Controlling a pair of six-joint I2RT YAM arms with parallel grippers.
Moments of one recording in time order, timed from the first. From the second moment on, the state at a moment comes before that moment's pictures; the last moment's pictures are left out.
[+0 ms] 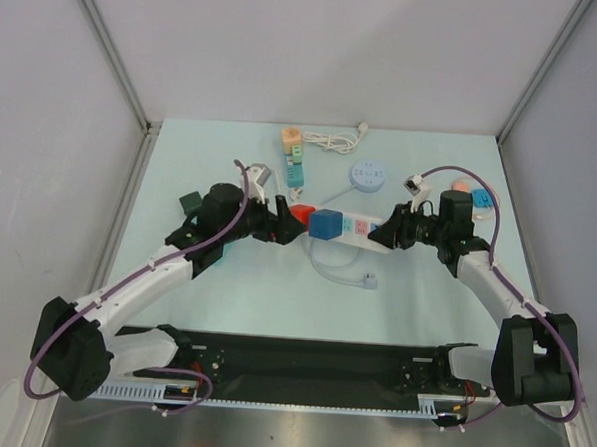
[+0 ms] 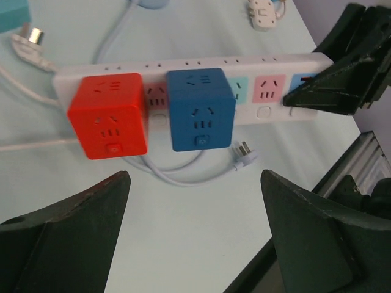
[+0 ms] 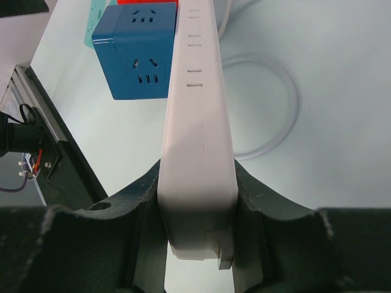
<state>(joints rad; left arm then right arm) -0.54 1.14 0.79 -0.04 0.26 -0.45 0.13 1.24 0.72 -0.04 -0.79 0.16</state>
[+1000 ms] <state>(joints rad) -0.75 1.55 1.15 -0.14 0.02 -0.43 0.12 1.24 0.72 -0.04 -0.78 0.16</state>
